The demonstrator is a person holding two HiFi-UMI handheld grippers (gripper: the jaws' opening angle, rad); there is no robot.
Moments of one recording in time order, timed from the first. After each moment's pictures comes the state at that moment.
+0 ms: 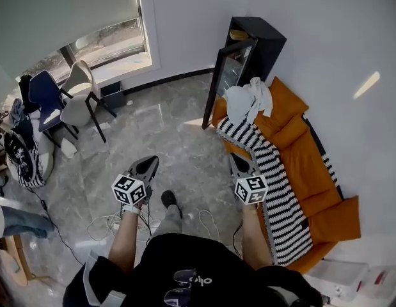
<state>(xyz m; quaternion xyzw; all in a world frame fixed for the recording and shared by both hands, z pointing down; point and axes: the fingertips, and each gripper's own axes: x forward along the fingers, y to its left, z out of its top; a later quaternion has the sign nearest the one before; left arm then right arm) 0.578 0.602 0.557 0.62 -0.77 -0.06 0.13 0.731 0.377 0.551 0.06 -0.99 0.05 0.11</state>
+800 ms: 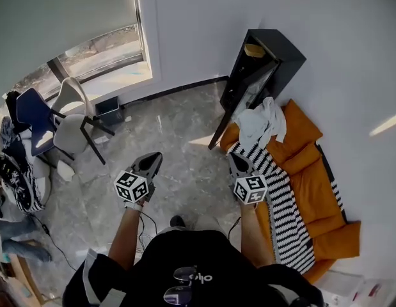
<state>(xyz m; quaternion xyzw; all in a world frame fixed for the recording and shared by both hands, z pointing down) 0.282 0.493 0.554 0.64 -0.75 -0.08 0.14 0.436 0.292 0.550 0.08 -0.99 0.06 0.13</state>
